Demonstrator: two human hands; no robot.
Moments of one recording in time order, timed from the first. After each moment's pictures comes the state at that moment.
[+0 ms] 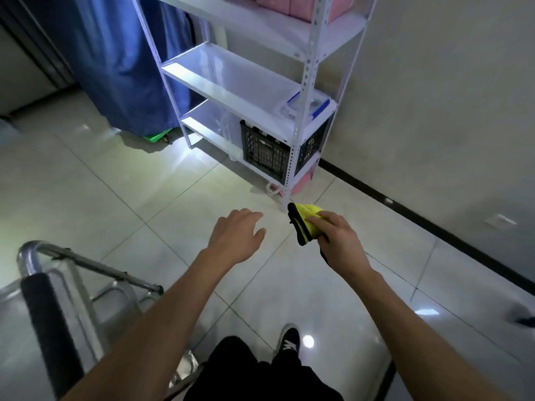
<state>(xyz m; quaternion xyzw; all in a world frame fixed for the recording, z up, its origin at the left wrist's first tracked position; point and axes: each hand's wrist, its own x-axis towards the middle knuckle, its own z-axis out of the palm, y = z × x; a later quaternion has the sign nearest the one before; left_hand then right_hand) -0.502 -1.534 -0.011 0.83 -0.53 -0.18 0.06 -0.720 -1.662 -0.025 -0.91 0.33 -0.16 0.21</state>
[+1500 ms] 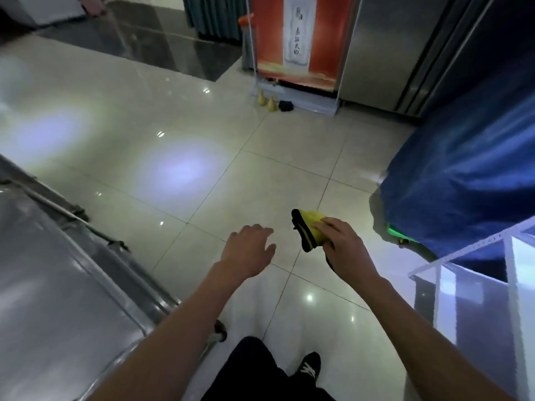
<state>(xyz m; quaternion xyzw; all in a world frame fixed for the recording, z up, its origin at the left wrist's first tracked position) 0.099 -1.427 -0.017 0.98 0.09 -0.14 0.12 0.170 -1.655 -0.026 -0.92 -0.30 0.01 0.27</state>
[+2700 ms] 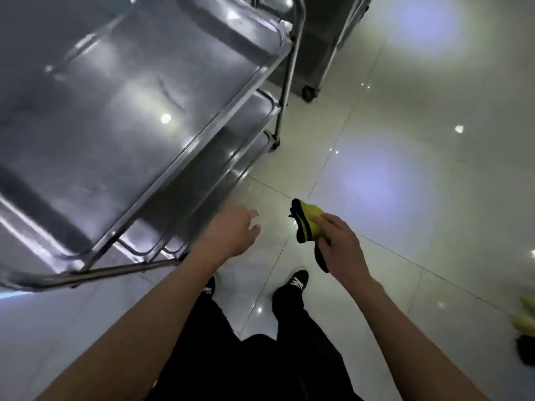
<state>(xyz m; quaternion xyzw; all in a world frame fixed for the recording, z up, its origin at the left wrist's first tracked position) 0.176 -1.086 -0.124 0.57 0.75 -0.02 0.34 0.430 -1.035 -0.107 -0.52 -0.79 0.32 0.07</state>
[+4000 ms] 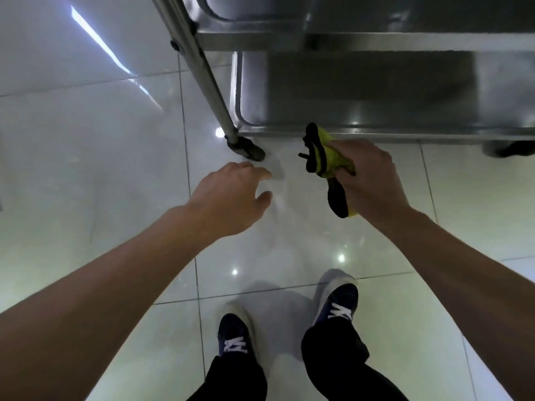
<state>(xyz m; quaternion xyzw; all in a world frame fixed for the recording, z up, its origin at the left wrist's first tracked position) 0.168 -1.299 -0.541 0.18 0.94 0.11 0.26 0.198 -1.058 -0.580 -0.07 -0.94 0.33 -0.06</state>
